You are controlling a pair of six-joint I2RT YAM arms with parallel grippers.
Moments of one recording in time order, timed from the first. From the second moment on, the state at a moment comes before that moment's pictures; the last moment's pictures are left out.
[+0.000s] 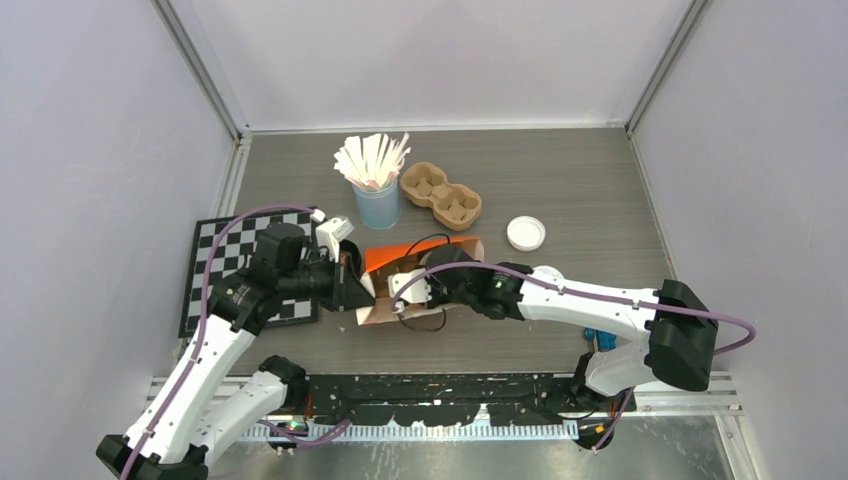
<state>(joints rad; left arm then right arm) -0.44 0.77 0.90 -0.83 0.61 -0.32 1.09 1.39 0.97 -0.36 0.23 -0.83</state>
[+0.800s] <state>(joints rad) -0.44 0.75 0.88 -0.83 0.61 -0.34 1.06 1.43 0.98 -0.29 0.22 -0.79</state>
